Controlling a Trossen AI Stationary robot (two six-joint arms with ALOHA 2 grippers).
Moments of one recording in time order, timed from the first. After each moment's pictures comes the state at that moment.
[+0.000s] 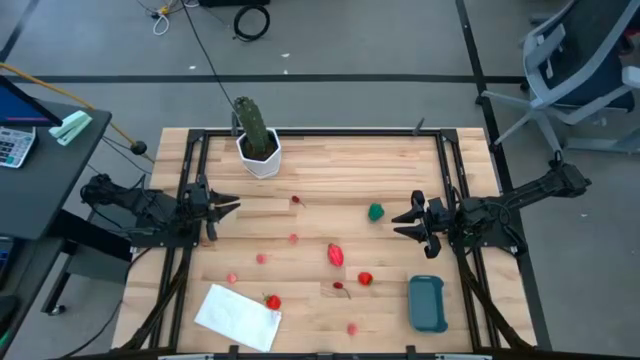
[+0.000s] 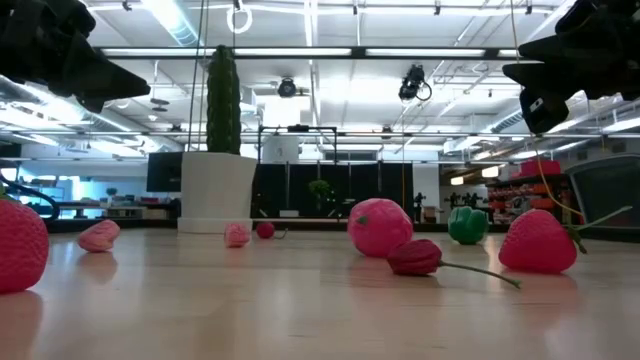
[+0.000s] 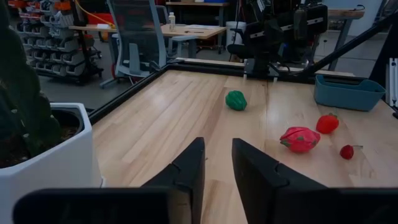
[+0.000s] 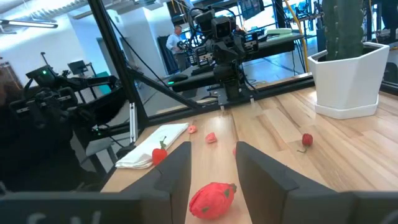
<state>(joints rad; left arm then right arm) -0.38 0.02 0.20 -0.33 -0.68 -0.15 0.31 0.45 0.03 0.45 0.23 0.29</state>
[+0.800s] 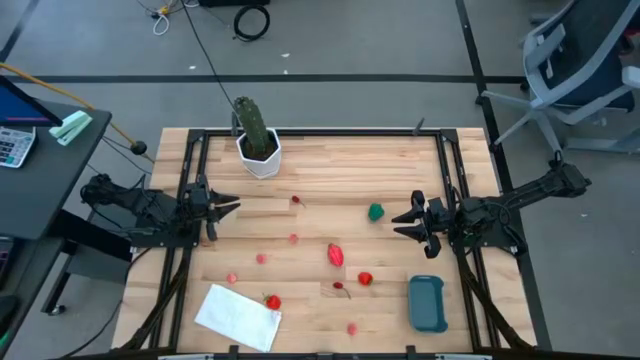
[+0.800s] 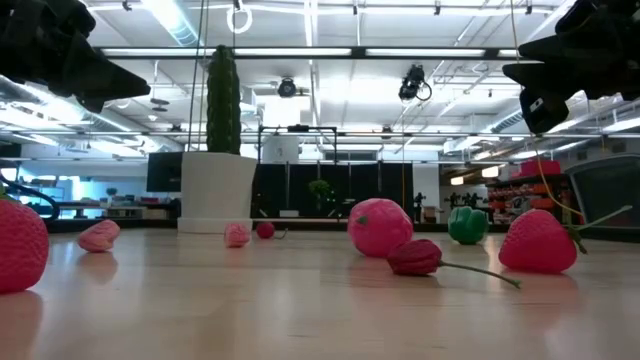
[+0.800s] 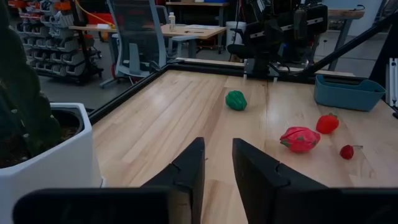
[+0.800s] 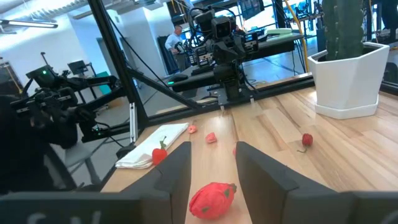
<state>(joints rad) -0.38 0.02 0.20 -0.33 -0.68 -0.15 0.31 0.45 0.03 0.45 0.23 0.29</state>
